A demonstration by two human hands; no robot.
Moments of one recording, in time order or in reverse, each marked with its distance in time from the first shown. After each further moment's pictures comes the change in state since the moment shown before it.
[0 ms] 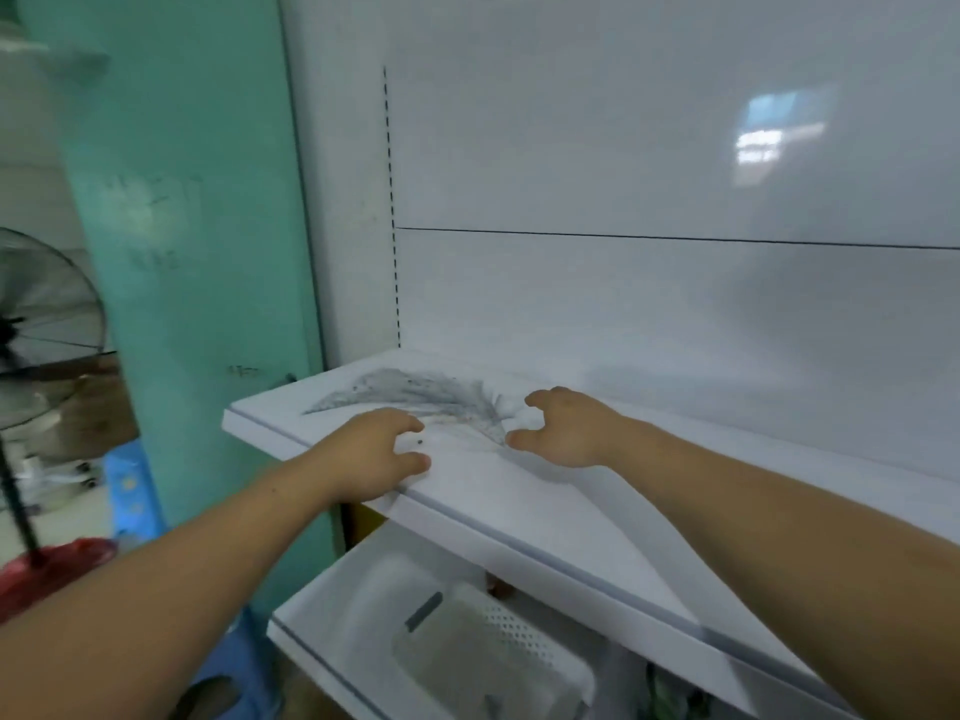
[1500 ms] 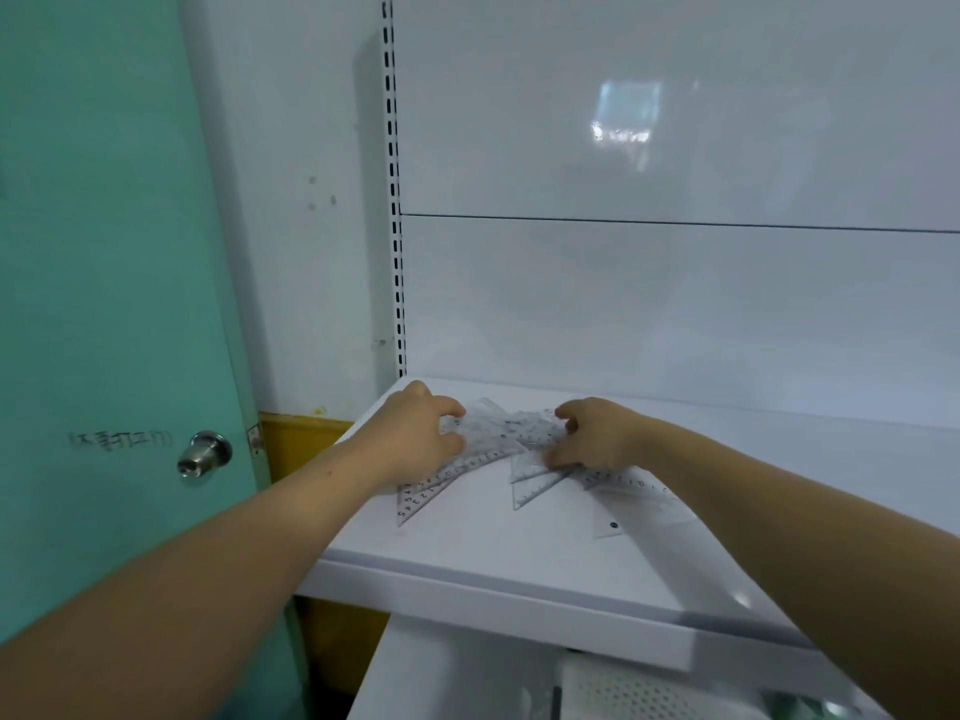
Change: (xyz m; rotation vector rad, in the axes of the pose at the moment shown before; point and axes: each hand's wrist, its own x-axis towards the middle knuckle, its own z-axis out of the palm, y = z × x) left_hand 0.200 -0.174 -0.039 -0.048 -0.081 0.368; right_hand 0.173 -0.105 0.046 0.144 0.059 0.454
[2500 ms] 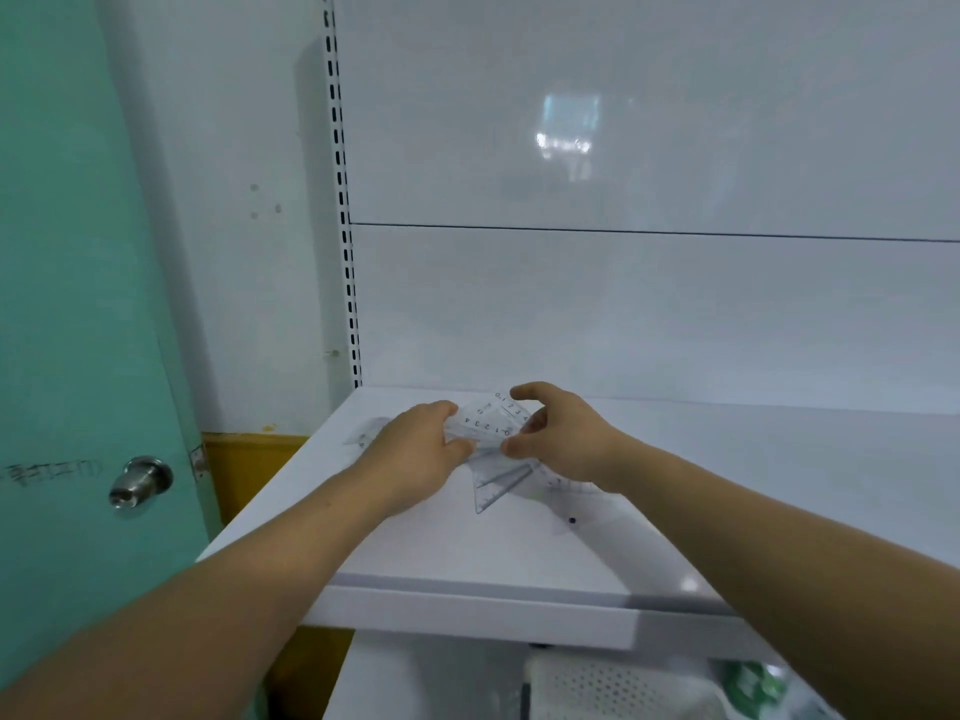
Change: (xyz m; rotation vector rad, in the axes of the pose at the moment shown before) left_hand -0.003 0.034 0.020 -0.198 0.087 0.073; right_hand -0.038 -0.009 0.004 0.573 0.186 -0.060
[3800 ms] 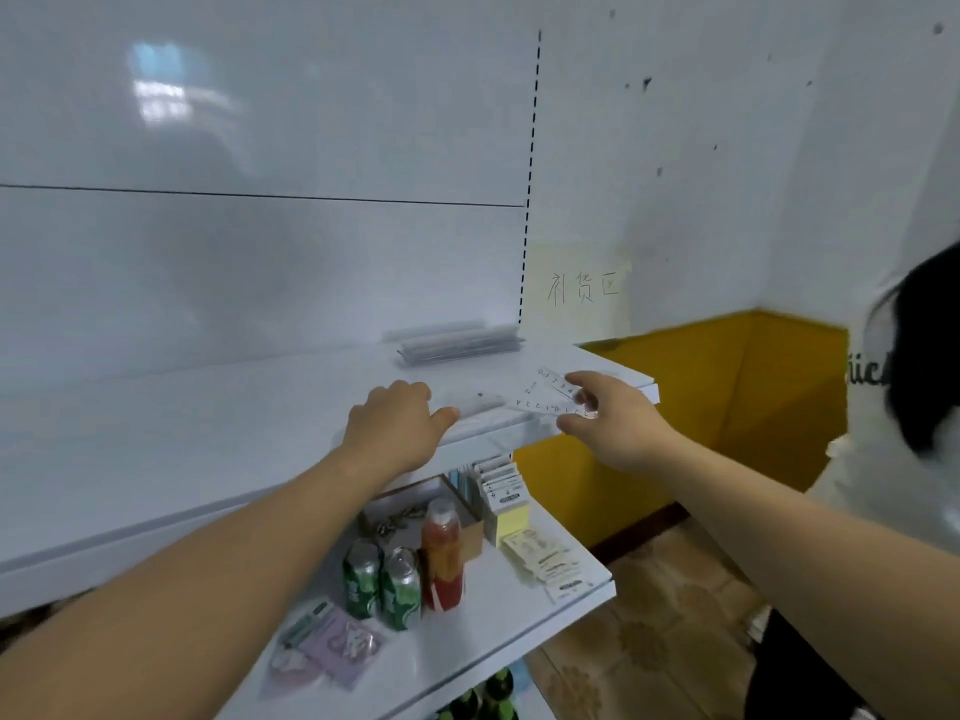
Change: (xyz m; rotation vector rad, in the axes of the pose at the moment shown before) left_hand -0.067 0.535 0.323 0.147 -0.179 0.432; right_hand -0.413 0.299 -0.462 -0.500 0.618 0.387
